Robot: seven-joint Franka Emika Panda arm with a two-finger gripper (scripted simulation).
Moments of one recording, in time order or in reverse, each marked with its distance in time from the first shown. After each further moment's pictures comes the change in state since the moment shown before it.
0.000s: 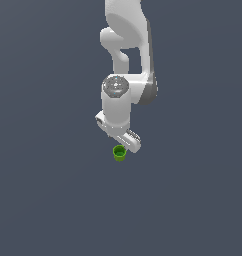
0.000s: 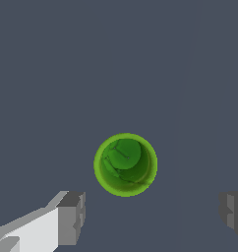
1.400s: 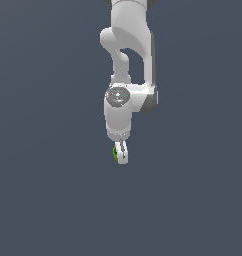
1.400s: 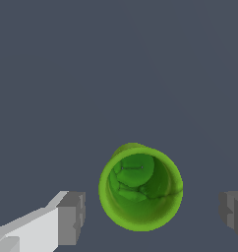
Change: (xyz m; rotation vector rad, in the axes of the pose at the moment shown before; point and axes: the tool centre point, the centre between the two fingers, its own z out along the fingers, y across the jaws) arm 0.006 -0.009 0.031 0.025 0.019 0.675
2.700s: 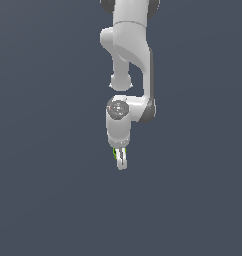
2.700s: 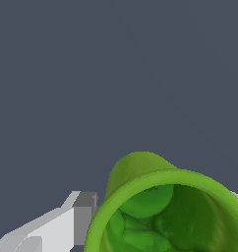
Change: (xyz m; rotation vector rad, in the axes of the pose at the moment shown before) arm 0.000 -0.001 0.050 0.005 0.002 0.044
